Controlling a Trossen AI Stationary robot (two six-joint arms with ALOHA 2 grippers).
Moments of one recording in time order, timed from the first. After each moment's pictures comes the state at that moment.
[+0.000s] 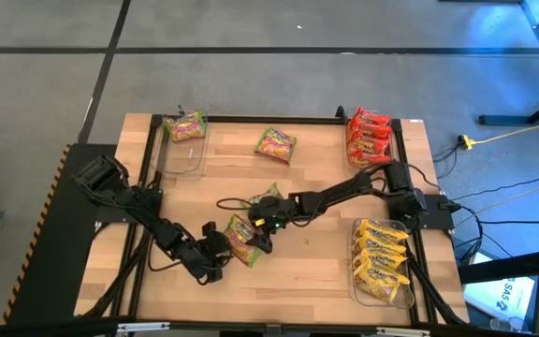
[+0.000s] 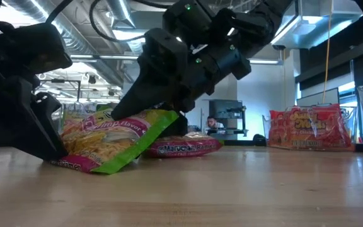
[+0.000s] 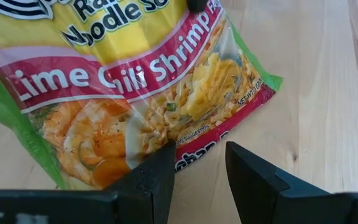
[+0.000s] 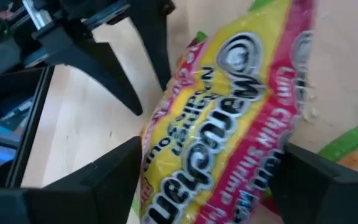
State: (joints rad) left arm -0.68 1.66 0.59 0.15 -0.54 -0.80; right arm 0.12 2.13 1.26 0.24 -0.26 0.48
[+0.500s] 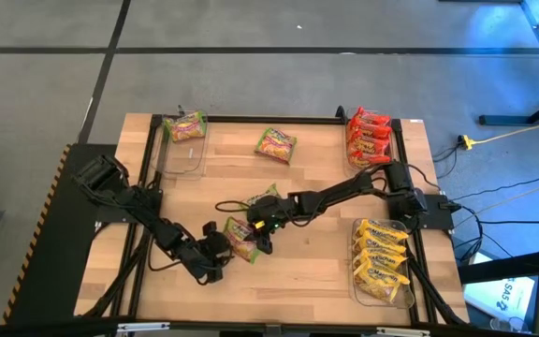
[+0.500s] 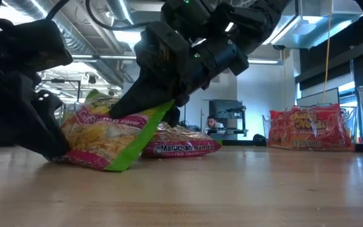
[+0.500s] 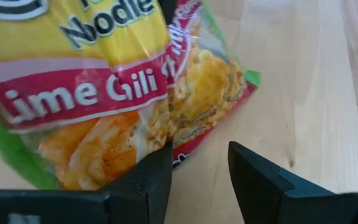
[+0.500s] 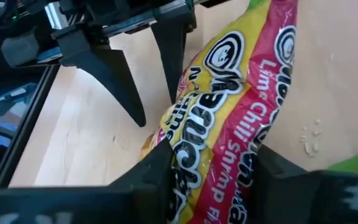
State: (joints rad) left arm -0.67 1.66 0.59 0.16 -0.56 -0.79; right arm 0.12 2.13 1.28 0.24 -0.24 0.33
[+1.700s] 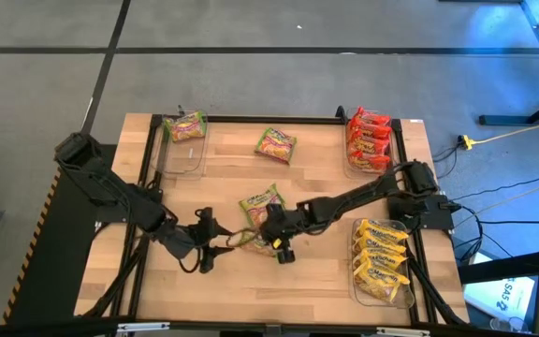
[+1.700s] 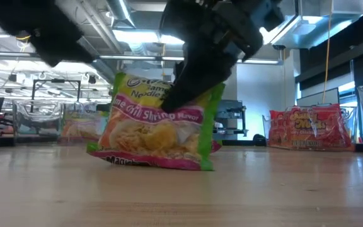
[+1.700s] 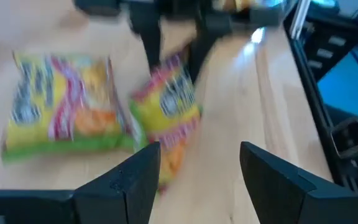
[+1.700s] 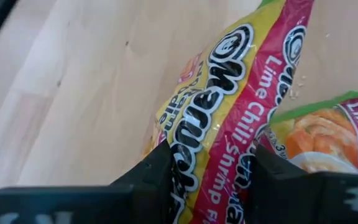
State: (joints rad) left arm -0.65 1.26 0.59 0.07 -0.58 -0.64; right arm 0.22 1.95 1.28 -0.17 -0.07 0.01
